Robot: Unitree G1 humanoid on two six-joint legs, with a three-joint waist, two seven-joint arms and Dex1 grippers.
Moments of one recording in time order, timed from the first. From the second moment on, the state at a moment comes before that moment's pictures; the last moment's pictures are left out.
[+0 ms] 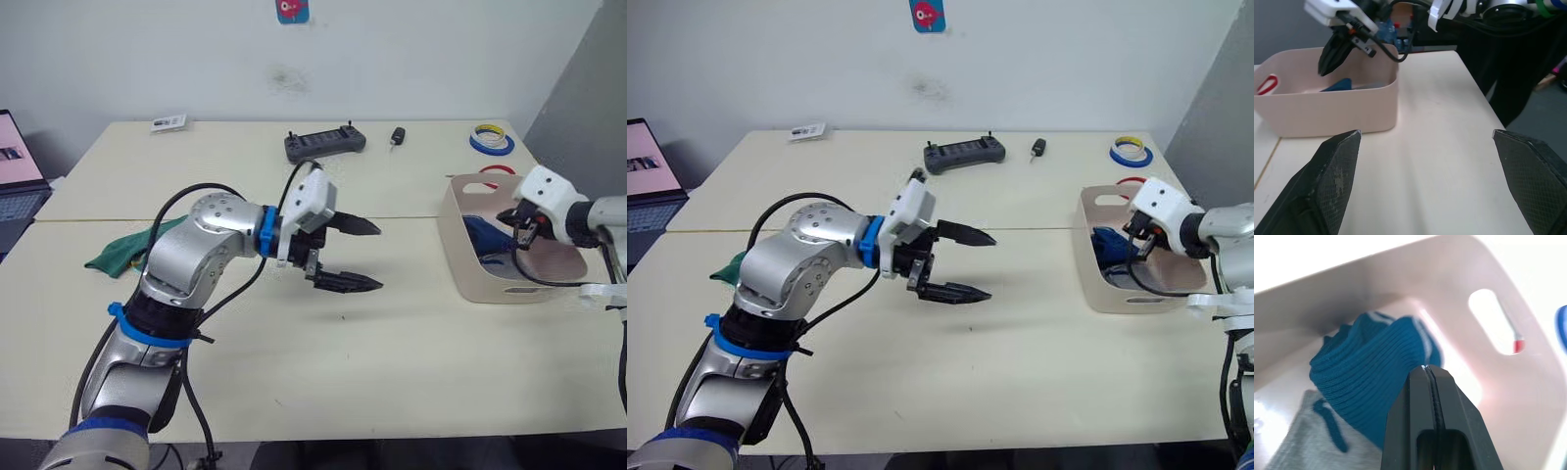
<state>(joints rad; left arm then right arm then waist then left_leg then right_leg) -0.76 0.57 -0.17 -0.17 -0.51 0.60 -1.23 -0.72 -0.96 0.04 0.34 -0.07 0.29 1.01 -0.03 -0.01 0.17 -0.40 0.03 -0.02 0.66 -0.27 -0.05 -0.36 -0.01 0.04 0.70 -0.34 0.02</state>
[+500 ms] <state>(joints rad) -0.31 0.64 0.35 -0.04 -0.50 0.33 -0.95 -0.22 -0.63 -0.16 -0.68 0.38 0.53 0.76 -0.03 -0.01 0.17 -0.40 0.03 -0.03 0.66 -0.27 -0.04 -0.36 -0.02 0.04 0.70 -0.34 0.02</state>
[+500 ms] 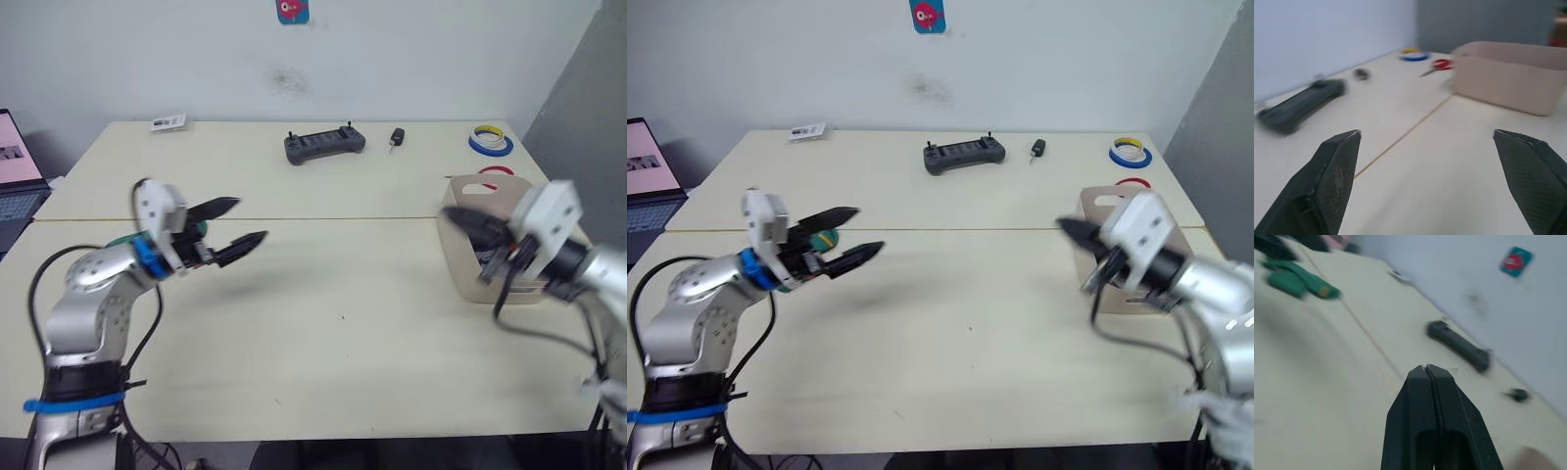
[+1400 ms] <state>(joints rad) -0.09 0.66 0.62 0.33 -0.51 0.19 -0.70 -0.17 -0.62 0.07 -0.67 0.38 0.49 0.76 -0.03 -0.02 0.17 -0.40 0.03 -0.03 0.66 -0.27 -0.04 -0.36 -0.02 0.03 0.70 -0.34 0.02</state>
